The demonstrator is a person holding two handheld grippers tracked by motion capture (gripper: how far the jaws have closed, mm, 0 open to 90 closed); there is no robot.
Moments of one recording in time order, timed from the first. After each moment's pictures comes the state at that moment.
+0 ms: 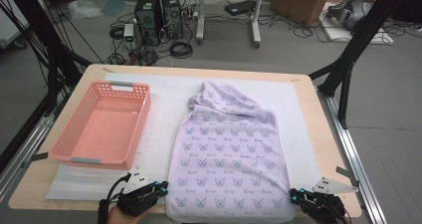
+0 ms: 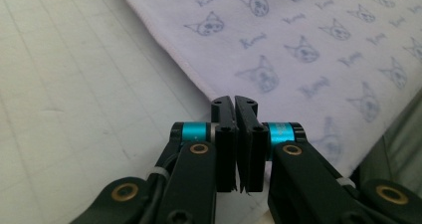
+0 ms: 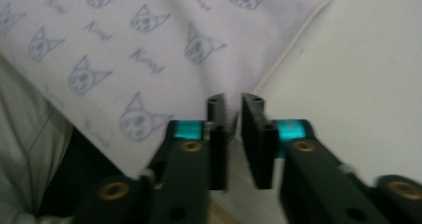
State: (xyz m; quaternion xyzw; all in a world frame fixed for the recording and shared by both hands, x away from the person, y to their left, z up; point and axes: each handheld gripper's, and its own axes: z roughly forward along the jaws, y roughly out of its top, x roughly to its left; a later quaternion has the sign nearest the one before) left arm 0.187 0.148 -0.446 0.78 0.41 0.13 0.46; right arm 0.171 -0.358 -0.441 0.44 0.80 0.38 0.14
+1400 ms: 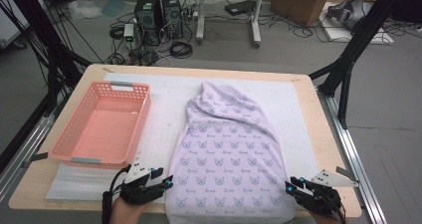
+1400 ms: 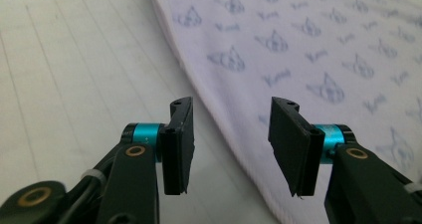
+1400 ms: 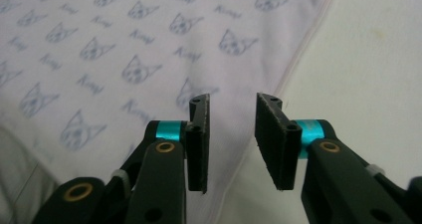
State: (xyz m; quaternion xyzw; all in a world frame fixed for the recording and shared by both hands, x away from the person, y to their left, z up) left arm 0.215 0.145 -0.443 0.76 0.43 0.14 0.47; right arm 0.189 -0.345 -0.434 0.45 0.78 0.41 0.17
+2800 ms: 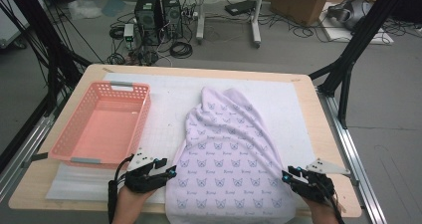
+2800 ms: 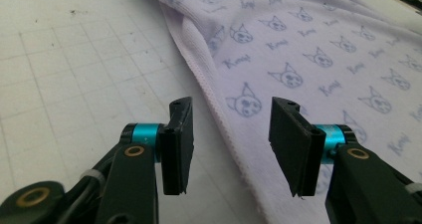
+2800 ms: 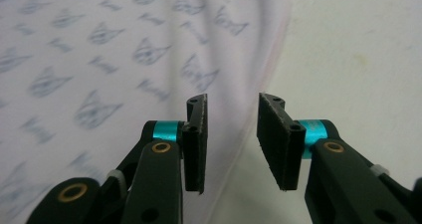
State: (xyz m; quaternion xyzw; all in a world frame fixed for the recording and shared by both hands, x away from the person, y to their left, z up) left arm 0.238 0.143 -0.447 0.75 0.42 0.13 0.48; right arm 0.222 -0.341 -0.437 0.47 0.77 0.39 0.19
